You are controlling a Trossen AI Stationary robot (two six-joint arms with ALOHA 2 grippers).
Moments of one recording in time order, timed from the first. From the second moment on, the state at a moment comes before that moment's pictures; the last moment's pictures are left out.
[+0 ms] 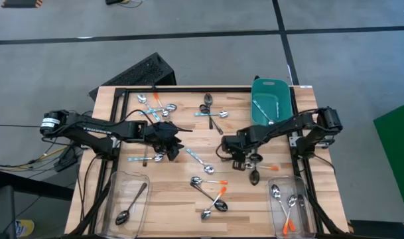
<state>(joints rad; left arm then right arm) 0.03 1.26 0.72 -0.22 -0.06 -0.53 0.05 1.65 1.02 -0.73 0.01 0.24</state>
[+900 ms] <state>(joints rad) 0.03 1.26 0.72 -0.28 -0.06 -0.54 0.08 1.71 0.92 -0.69 0.03 0.13</state>
